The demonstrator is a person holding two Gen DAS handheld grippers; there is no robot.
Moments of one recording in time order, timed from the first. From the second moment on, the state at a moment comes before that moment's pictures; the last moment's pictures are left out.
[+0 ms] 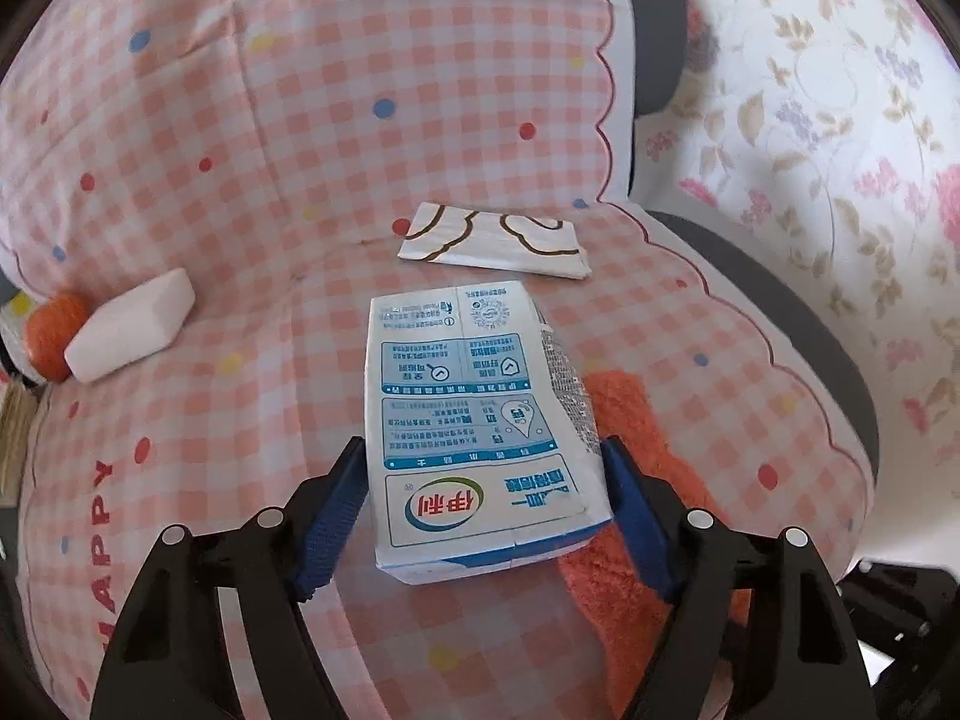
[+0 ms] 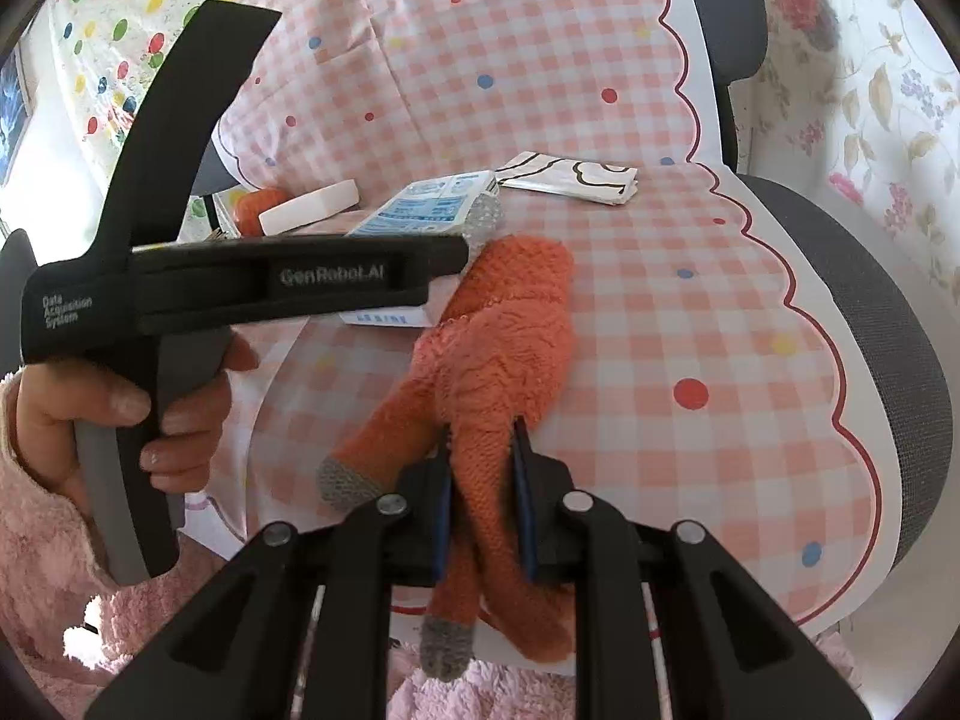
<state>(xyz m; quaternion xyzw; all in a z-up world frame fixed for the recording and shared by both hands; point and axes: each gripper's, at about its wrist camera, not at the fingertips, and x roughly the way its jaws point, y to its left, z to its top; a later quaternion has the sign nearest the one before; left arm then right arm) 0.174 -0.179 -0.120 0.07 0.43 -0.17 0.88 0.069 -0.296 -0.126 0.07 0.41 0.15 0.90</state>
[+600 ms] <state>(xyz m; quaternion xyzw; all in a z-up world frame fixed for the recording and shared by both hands) 0.110 -0.106 -0.027 0.02 0.33 -0.16 0.93 0.066 -0.323 -0.035 0.06 0.30 0.08 0.95</state>
